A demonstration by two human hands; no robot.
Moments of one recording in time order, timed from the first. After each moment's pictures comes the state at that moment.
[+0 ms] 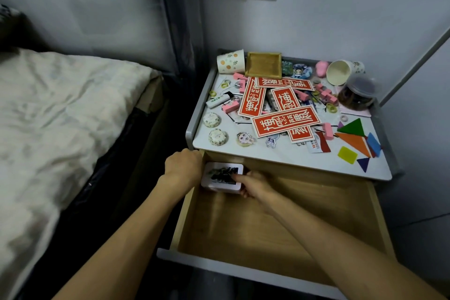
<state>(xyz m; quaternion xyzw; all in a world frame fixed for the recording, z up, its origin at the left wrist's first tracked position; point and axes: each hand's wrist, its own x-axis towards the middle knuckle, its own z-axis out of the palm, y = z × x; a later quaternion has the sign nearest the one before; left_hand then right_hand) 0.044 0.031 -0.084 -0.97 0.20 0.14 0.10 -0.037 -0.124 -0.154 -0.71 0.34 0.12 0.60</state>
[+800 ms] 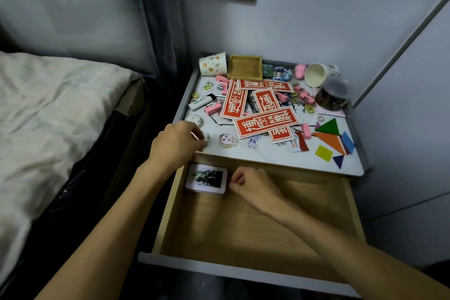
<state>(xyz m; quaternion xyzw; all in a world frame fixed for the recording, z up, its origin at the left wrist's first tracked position) 0.047 0.021 -0.025 -0.94 0.19 0.13 -0.26 -0.078 -0.137 -0.100 -0.92 0.20 0.08 0.32</state>
